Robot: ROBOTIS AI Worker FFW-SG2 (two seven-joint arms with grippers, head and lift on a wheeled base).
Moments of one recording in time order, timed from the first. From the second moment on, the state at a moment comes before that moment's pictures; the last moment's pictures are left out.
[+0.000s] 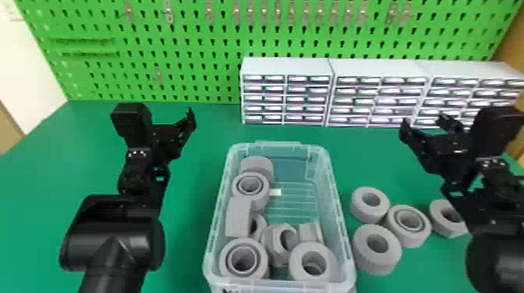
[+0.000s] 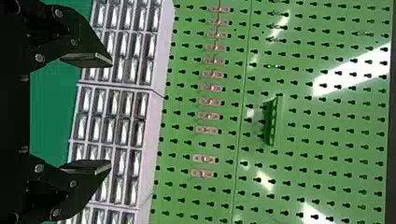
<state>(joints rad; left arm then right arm) -0.16 0.00 0.03 -1.58 0.00 0.05 0.00 -0.07 -0.10 -0.15 -1.79 -0.01 0.25 0.20</state>
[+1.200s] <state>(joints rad) -0.14 0.00 0.03 -1.58 0.01 0.05 0.00 -0.08 -0.11 -0.16 -1.79 -0.01 0.25 0.20</state>
